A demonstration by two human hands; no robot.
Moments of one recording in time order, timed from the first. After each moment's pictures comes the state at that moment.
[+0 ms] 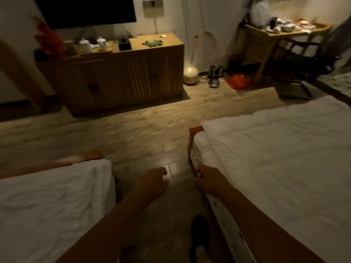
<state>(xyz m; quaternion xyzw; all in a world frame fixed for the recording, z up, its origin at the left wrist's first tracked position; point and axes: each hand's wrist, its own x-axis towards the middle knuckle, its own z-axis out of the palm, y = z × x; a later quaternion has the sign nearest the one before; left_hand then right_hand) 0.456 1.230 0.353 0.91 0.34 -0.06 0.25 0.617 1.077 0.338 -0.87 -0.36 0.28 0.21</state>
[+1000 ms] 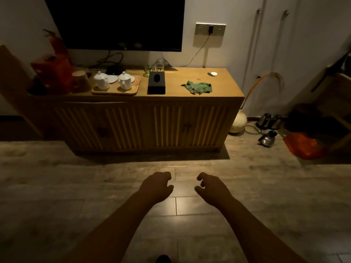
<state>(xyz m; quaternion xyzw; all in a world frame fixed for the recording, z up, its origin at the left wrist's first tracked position) 0.938 1.962 0.340 0.87 0.42 -0.04 0.24 1.109 1.845 0.323 -0.85 -0.45 0.23 0.13</state>
